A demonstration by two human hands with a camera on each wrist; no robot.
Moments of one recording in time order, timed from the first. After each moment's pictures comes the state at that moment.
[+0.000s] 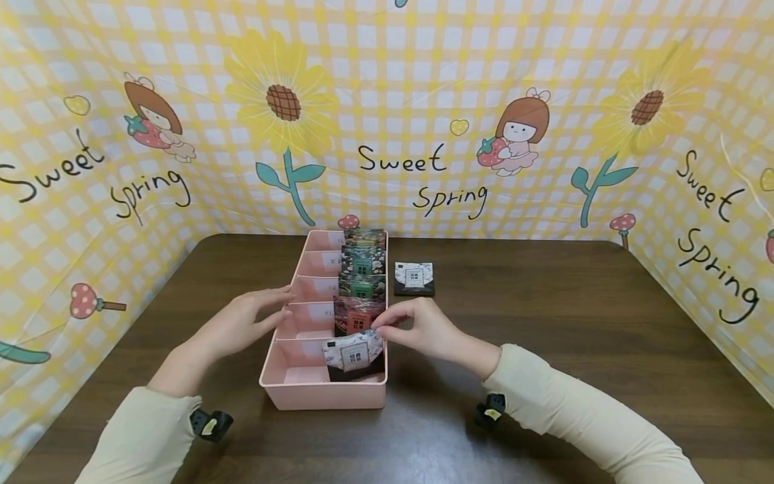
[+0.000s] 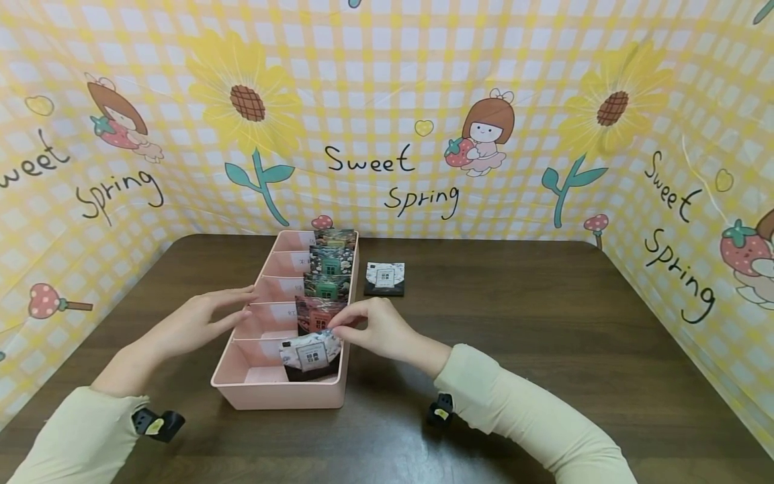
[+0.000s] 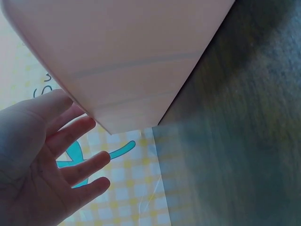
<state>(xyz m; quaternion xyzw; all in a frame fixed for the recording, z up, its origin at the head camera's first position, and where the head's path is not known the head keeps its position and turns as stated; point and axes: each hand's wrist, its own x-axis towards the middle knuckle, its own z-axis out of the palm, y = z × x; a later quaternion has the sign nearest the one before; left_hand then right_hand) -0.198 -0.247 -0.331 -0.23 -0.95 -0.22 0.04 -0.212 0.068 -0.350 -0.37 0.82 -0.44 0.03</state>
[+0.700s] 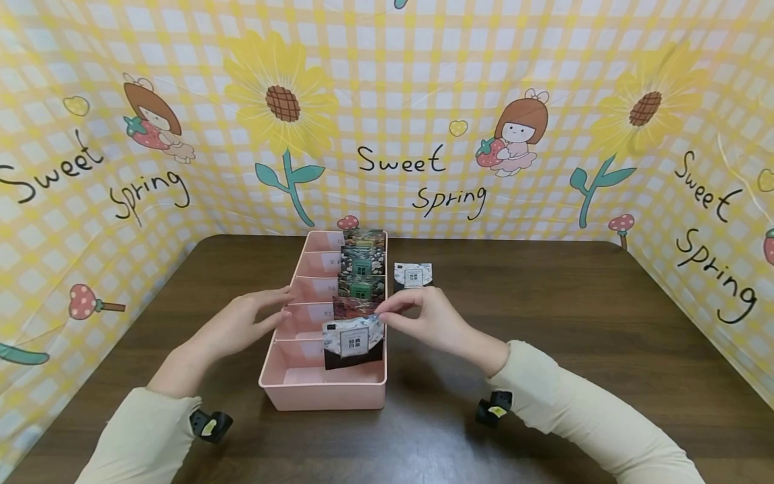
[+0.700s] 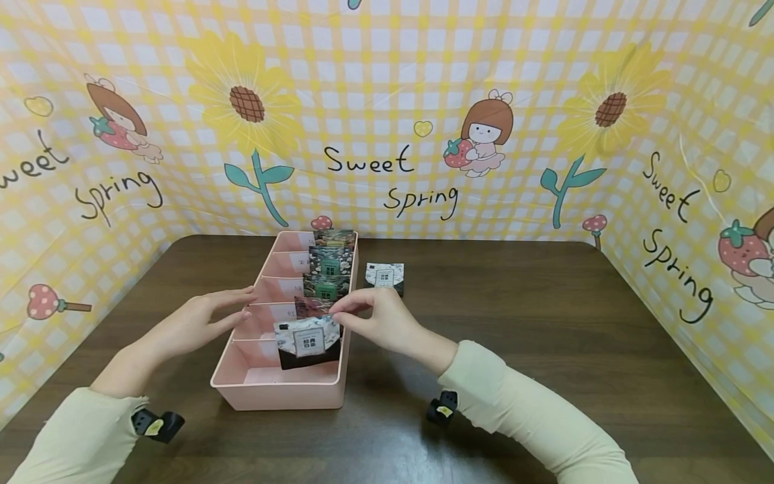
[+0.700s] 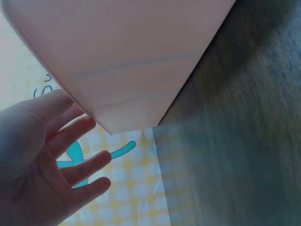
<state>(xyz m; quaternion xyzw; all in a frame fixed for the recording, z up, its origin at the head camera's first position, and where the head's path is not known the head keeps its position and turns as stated) -0.197 -0.246 -0.331 -0.23 -0.95 -0.22 0.04 -0.207 0.073 -0.328 -0.35 0.81 -0.47 -0.01</state>
